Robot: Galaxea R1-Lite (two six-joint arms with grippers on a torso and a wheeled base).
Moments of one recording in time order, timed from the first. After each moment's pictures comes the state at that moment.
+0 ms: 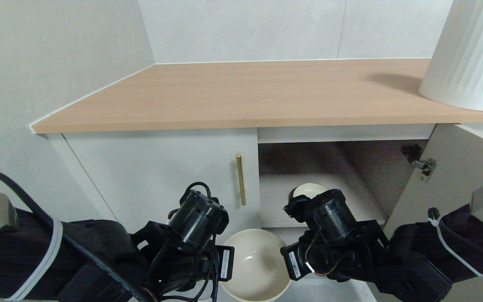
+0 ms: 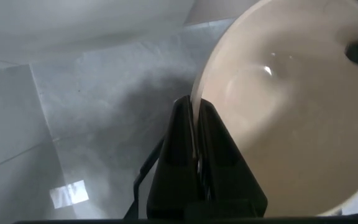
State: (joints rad) left arm -0.71 1.83 -0.79 -0.09 0.23 -0.51; right arm 0.78 1.98 -0.86 -0.41 -0.07 0.26
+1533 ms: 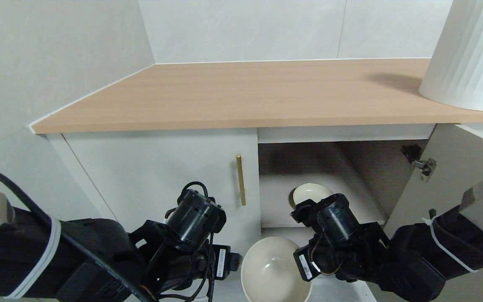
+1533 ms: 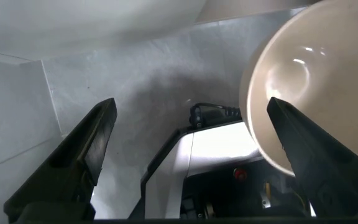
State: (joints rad) left arm -0.71 1.83 -0.79 -0.08 0.24 -0.51; right arm 0.75 2.01 -0.84 -0.39 -0.14 0.17
